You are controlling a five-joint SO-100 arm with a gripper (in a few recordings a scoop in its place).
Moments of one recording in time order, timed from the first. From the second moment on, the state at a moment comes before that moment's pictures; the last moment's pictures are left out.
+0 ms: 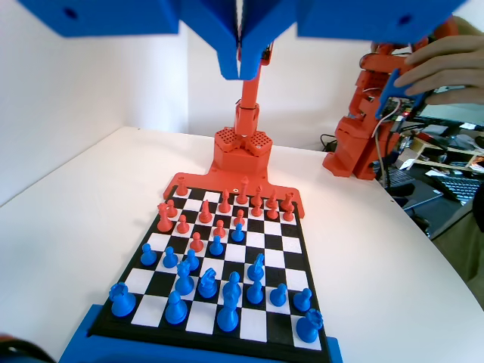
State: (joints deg) arm 2.0 173.8 124.5 91.1 -99.2
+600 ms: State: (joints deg) arm 1.8 173.8 124.5 91.1 -99.2
